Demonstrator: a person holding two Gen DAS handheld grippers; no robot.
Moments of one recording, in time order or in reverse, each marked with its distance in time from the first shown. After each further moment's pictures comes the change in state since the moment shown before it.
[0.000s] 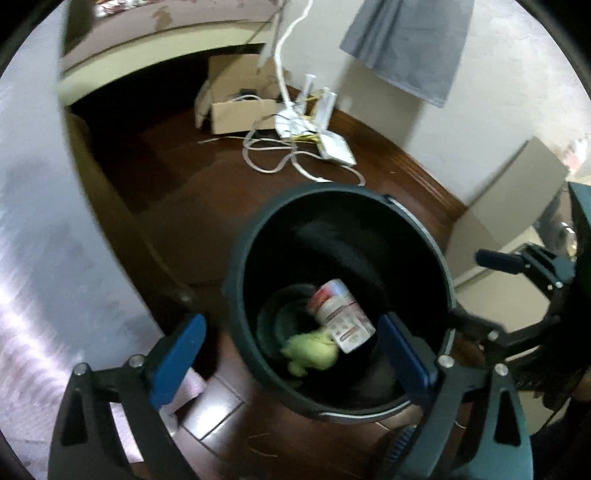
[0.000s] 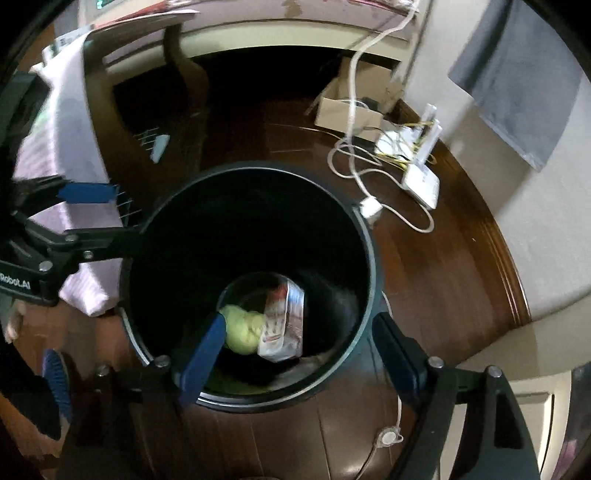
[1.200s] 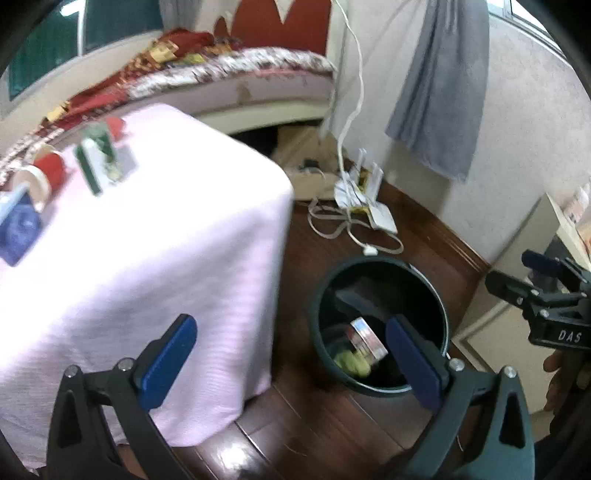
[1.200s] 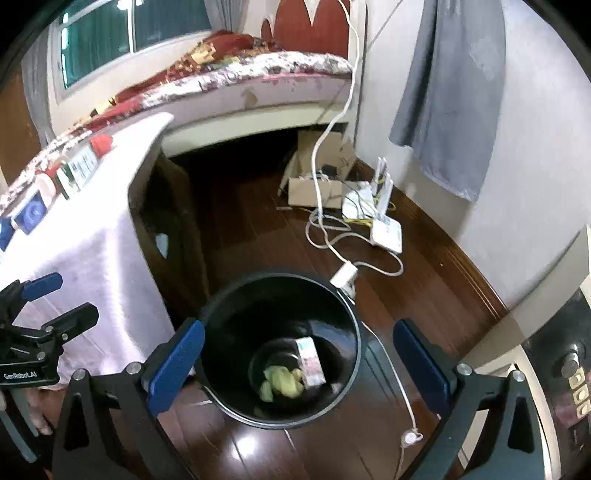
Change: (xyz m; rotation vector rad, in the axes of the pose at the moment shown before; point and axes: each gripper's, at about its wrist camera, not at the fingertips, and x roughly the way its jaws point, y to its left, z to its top) left arm -0.145 0.021 -0.020 -0.095 -0.255 0.194; right arm -0.134 0.028 0.032 0.204 -0.267 -0.047
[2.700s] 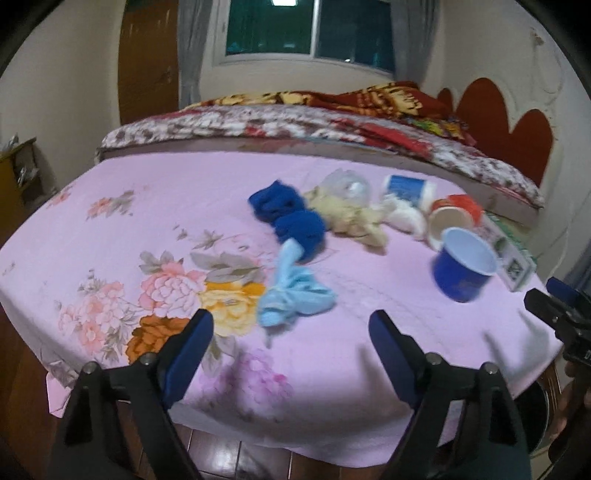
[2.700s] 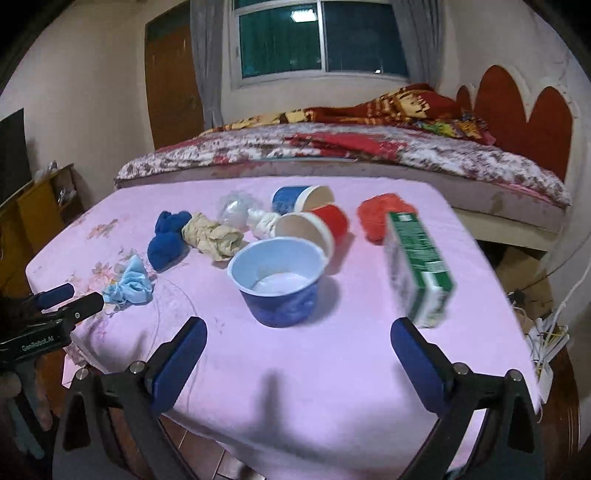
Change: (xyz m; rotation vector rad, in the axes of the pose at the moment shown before) left arm -0.134 0.333 -0.071 -0.517 -0.184 0.512; right arm 0.006 0.395 0.086 -0.407 -0.172 0.504
